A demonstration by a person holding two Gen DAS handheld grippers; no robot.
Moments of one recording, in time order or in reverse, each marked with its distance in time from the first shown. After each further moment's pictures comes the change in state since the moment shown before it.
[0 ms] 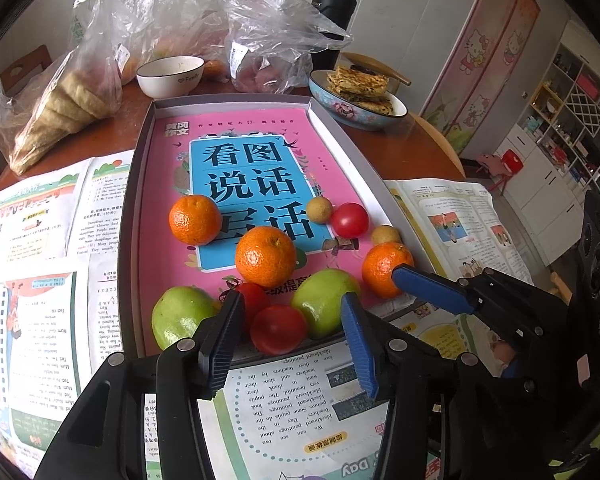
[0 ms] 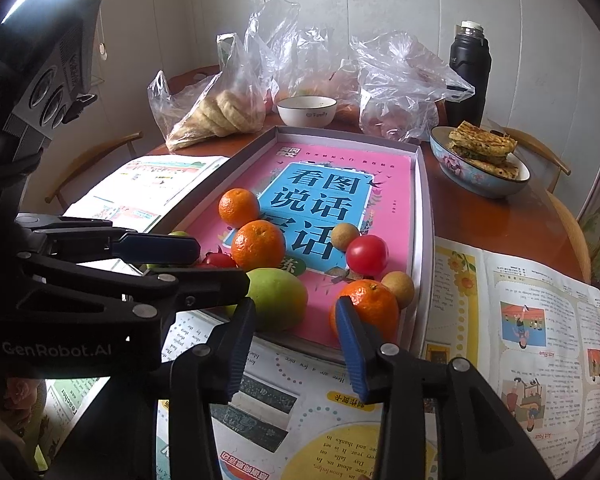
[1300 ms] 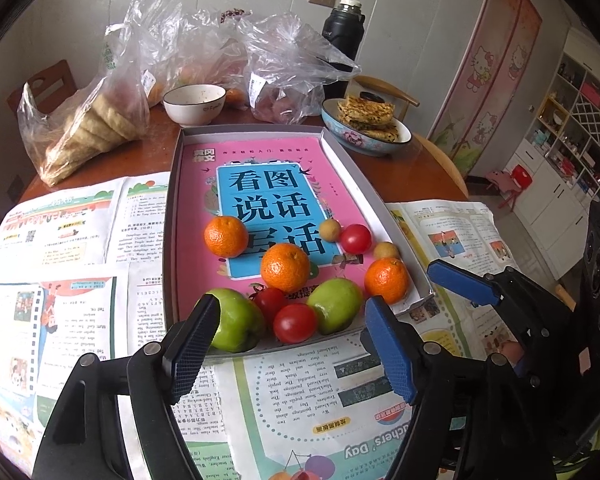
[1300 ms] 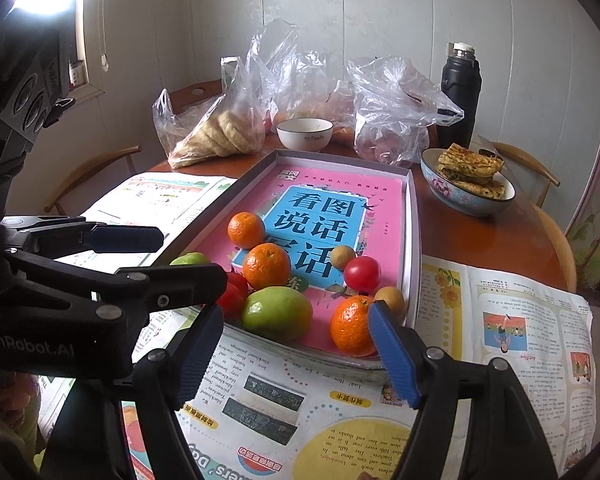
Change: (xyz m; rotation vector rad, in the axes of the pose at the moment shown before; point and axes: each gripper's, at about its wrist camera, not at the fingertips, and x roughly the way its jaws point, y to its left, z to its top) left arm -0.041 0.003 -0.004 -0.011 -0.079 0.050; right arm -0.029 0.010 0.004 -0.004 -0.062 -0.030
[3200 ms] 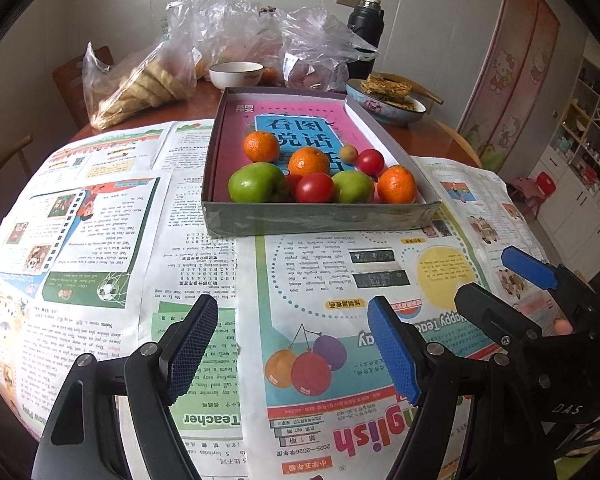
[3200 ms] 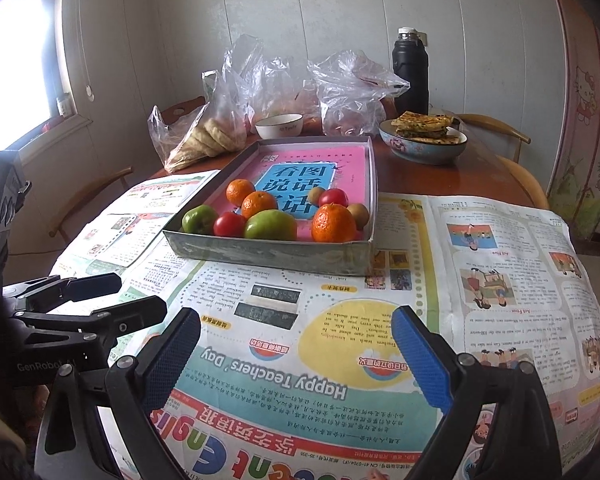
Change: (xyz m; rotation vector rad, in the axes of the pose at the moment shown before) left arm -0.034 -0.008 -0.105 -0.049 -0.026 0.107; right arm -0.058 -0.010 -0.077 0.160 -0.033 -0.011
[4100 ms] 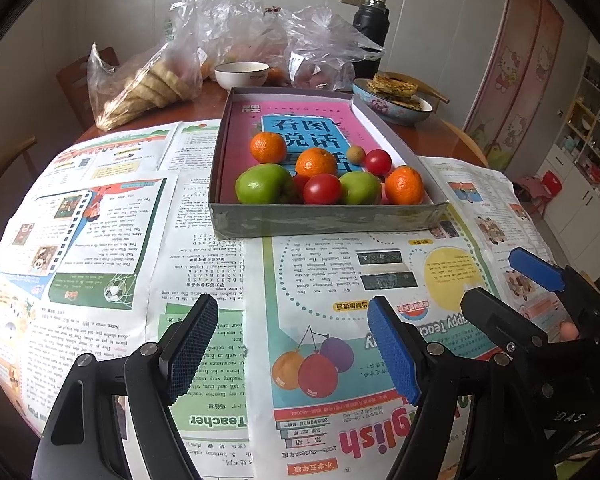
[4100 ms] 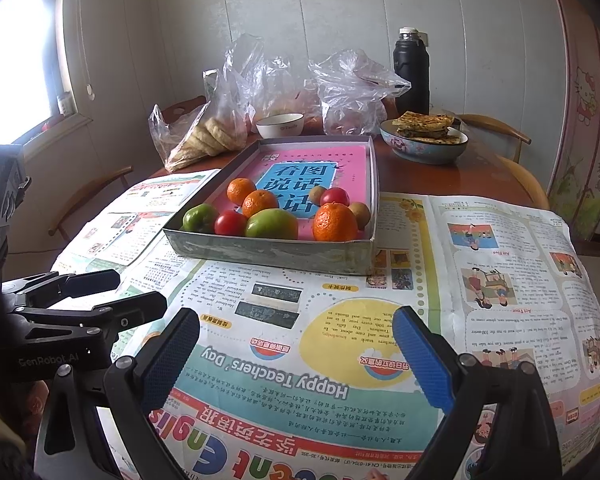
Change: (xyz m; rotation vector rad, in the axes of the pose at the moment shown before) left arm 0.002 0.001 0.002 -0.001 0.002 0.028; right arm -0.001 0.001 0.001 -0.011 -0.003 -0.002
